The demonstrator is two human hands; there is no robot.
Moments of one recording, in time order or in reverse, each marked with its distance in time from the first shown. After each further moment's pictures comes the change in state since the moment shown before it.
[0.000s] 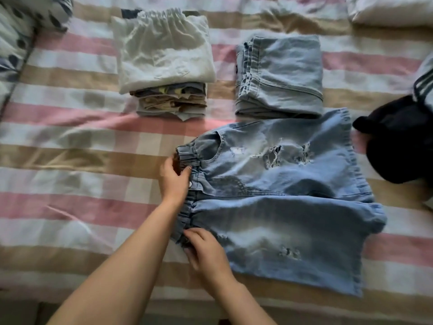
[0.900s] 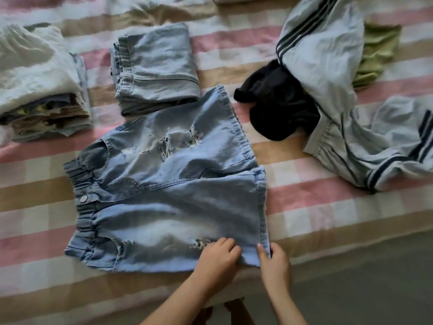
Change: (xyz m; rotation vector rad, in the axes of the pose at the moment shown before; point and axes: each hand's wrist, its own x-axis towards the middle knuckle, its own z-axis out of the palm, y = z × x) left_hand -0.265 0.006 0.156 0.685 -0.803 1.114; right_hand -0.188 0.175 -0.136 0.348 0.680 1.024
